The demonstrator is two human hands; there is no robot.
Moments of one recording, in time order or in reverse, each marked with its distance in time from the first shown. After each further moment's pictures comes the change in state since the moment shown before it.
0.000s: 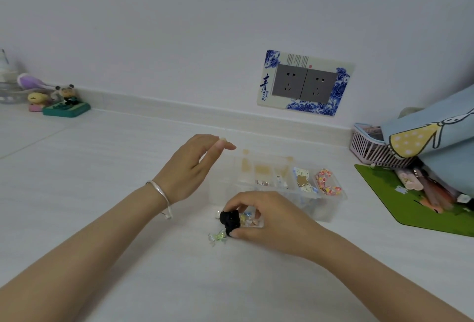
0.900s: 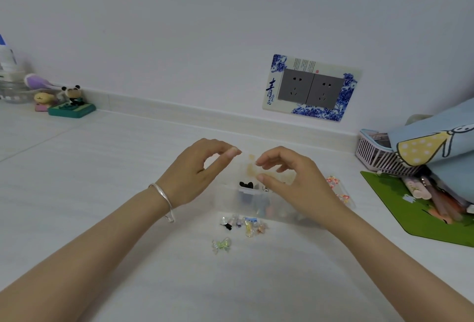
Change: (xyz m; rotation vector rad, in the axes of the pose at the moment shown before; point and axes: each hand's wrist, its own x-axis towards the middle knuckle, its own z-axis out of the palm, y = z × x) left_hand 0.001 0.003 -0.006 0.023 0.005 0.038; right_hand 0.020 0.009 -0.042 0.208 0.416 0.028
